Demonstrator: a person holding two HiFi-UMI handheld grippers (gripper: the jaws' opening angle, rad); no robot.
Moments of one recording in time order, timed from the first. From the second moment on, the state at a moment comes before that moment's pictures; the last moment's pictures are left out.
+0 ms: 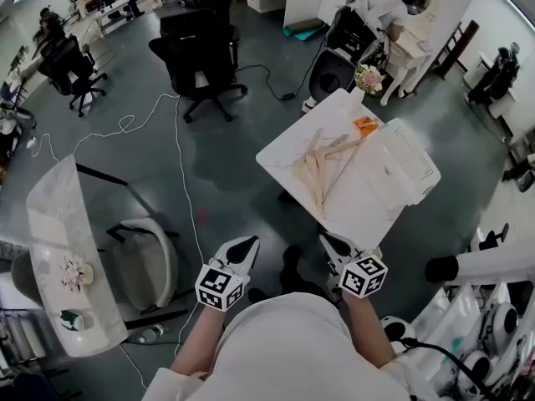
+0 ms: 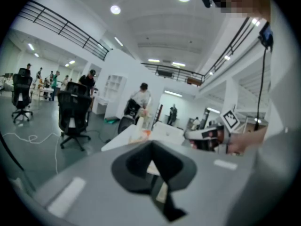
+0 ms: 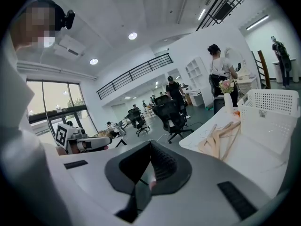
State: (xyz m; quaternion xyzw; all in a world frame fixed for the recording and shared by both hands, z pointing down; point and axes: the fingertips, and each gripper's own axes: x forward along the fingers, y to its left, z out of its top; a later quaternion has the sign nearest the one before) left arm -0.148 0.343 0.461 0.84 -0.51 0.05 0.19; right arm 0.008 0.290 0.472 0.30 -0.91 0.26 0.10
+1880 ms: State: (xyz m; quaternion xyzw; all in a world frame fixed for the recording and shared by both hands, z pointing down) left arm -0.093 0.084 0.518 0.81 -0.52 0.09 0.23; right arm 0.057 0.008 0.562 0.28 -0.89 0.31 0.18
